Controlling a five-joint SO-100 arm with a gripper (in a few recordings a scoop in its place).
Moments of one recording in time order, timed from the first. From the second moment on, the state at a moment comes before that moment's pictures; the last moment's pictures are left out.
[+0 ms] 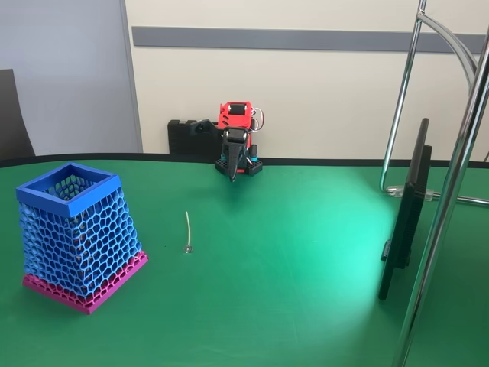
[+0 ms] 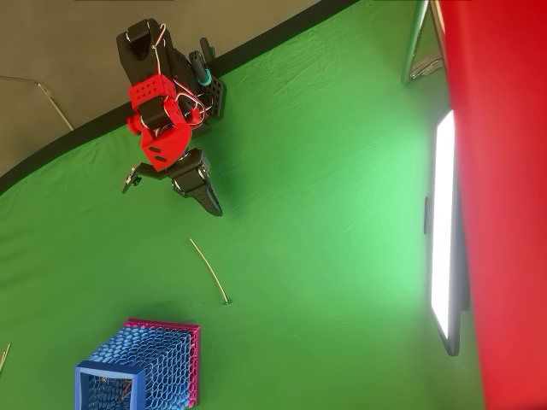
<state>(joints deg) 2.3 190.1 176.2 49.1 -6.1</state>
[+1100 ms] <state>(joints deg) 1.4 190.1 176.2 49.7 -5.5</state>
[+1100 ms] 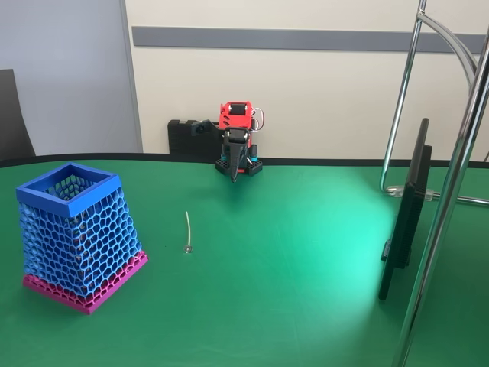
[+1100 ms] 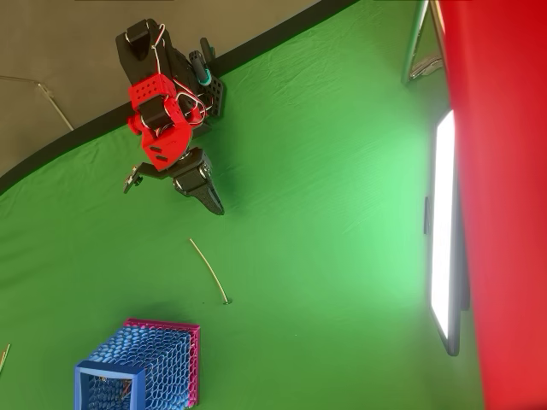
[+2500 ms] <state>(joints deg) -0.4 161.5 167.2 28.6 -17.8</state>
